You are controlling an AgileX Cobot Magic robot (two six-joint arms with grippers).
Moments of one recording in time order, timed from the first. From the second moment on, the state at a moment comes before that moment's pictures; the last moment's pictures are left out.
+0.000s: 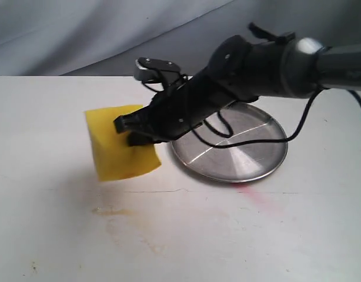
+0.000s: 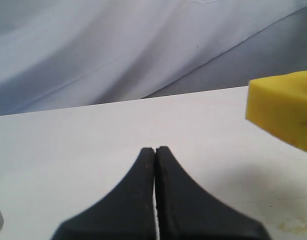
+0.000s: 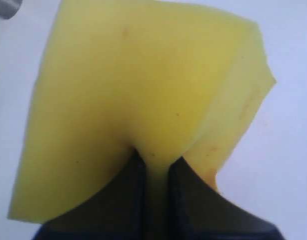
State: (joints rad) left arm -0.04 0.00 0.00 -0.06 0.22 0.16; right arm 0.72 2.01 -1.44 0.83 0.63 -0.52
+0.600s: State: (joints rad) left arm -0.04 0.00 0.00 -0.06 0.22 0.16; right arm 0.45 1.92 -1.44 0.51 0.71 -0.35
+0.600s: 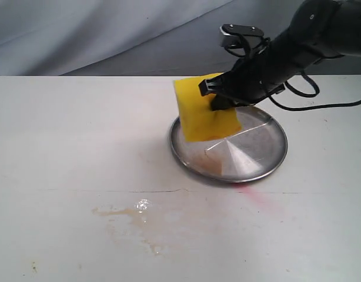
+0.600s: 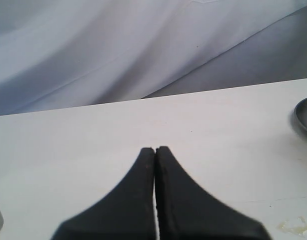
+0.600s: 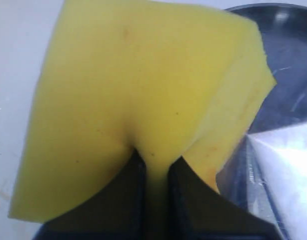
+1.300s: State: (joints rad) left arm -0.04 0.00 0.00 -0.06 0.22 0.16; right arm 0.78 2.00 -1.44 0.47 0.90 -0.47
